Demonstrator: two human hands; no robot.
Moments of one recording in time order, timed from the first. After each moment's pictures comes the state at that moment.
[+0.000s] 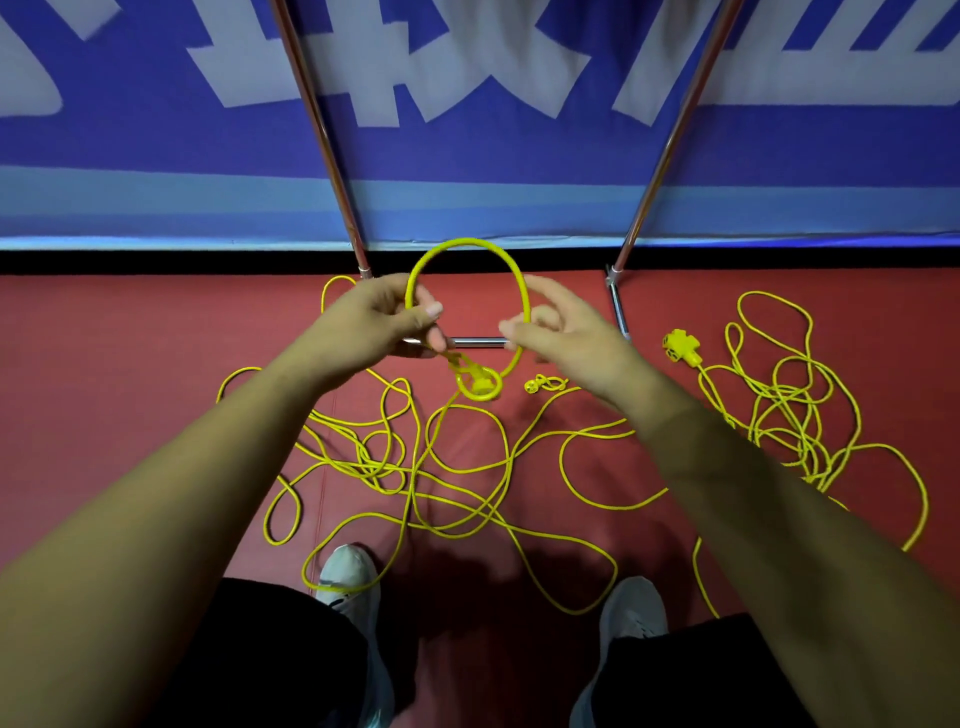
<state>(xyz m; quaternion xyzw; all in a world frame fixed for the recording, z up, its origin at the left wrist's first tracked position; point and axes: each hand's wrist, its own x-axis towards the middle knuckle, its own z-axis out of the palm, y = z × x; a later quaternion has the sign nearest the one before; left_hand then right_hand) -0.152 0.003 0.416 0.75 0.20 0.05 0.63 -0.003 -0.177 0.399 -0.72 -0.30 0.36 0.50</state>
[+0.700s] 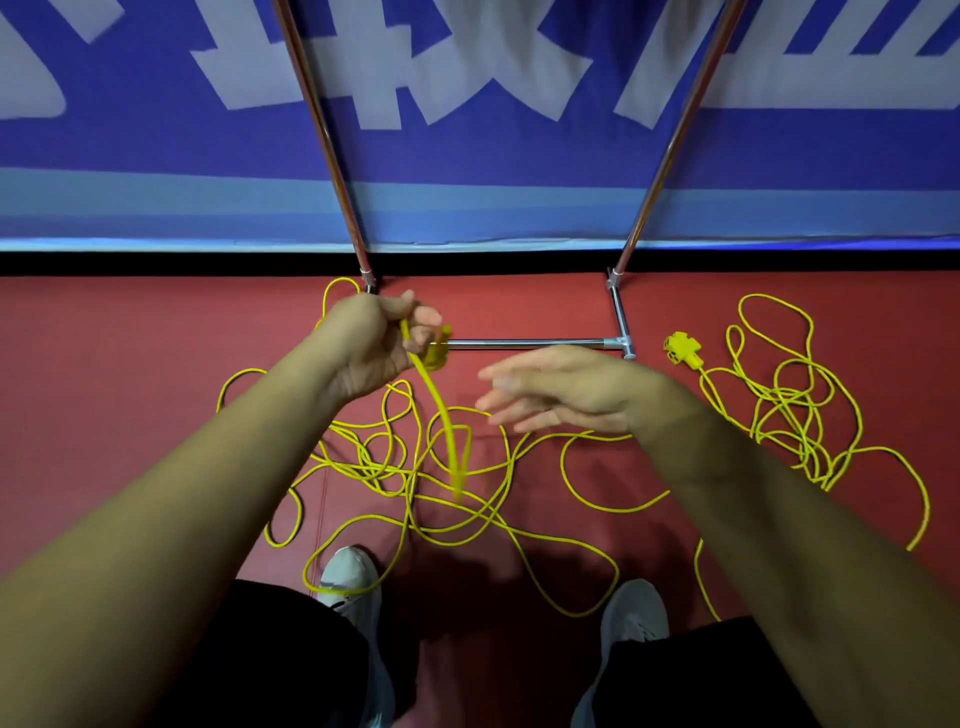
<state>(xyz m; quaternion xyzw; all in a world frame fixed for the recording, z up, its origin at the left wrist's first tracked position) -0.140 -0.004 0.417 0.42 0.38 0.09 0.82 -0.011 -0.189 0.395 -0.63 -0.26 0.62 0.40</state>
